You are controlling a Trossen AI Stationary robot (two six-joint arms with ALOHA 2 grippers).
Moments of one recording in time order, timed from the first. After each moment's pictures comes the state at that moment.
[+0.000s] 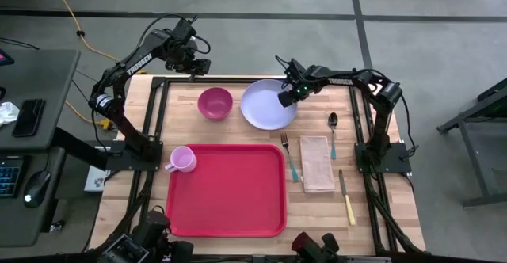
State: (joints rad) left arm 1.03 1.61 1.49 -1.10 0.15 -0.30; right arm -0.73 1.90 1.21 -0.55 0.02 0.36
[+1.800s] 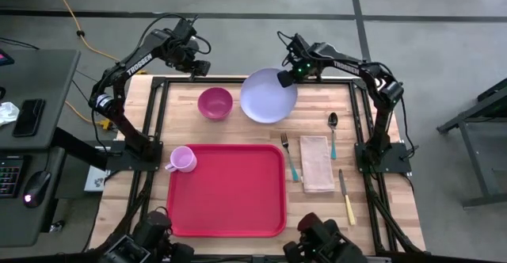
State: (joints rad) left arm 1.03 1.61 1.49 -1.09 0.12 -0.17; right arm -0.81 1.90 1.55 -0.82 -0.10 0.33
